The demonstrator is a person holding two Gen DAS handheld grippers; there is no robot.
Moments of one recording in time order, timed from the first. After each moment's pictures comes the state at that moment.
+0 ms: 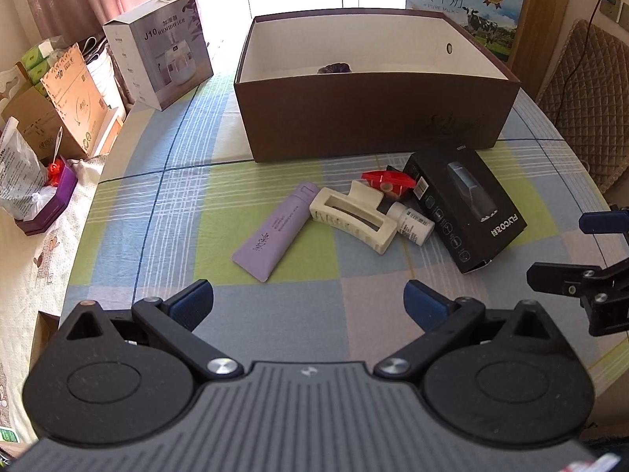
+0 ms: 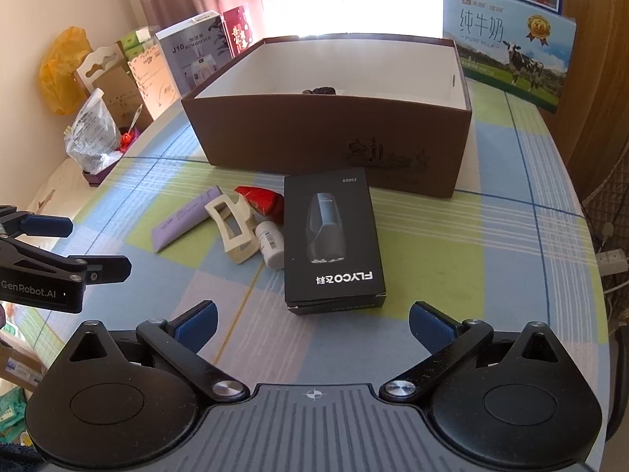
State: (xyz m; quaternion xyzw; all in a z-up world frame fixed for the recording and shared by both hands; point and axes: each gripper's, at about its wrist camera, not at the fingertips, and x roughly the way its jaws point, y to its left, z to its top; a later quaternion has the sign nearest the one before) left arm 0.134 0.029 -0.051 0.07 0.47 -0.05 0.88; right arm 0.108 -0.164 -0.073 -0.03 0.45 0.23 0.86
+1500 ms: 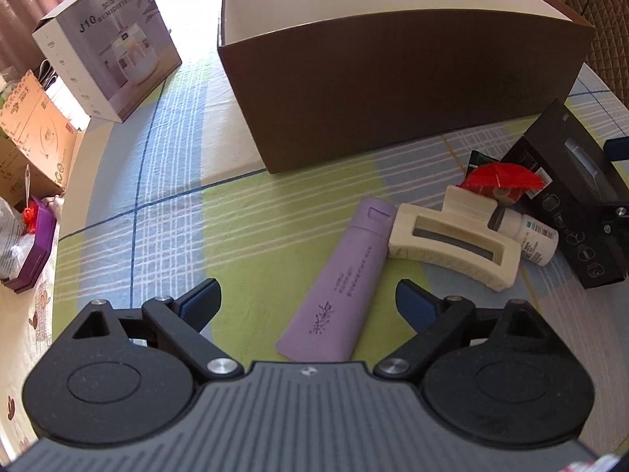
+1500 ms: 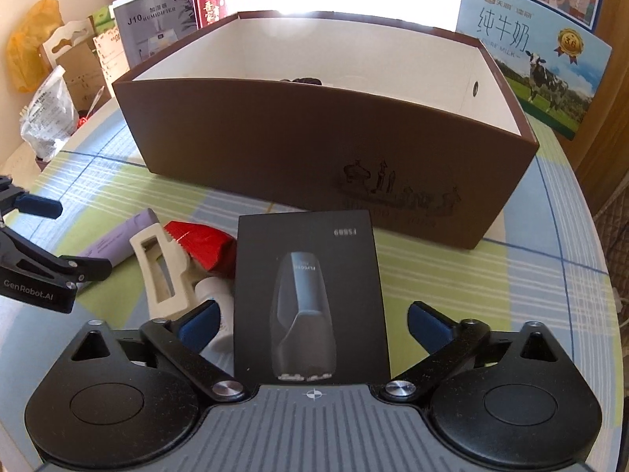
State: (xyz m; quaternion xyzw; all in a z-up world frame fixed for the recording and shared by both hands) left arm 0.248 0.060 -0.130 0.15 0.49 -0.10 0.85; right arm 0.194 -0.117 -0.128 -0.09 0.45 0.19 0.87
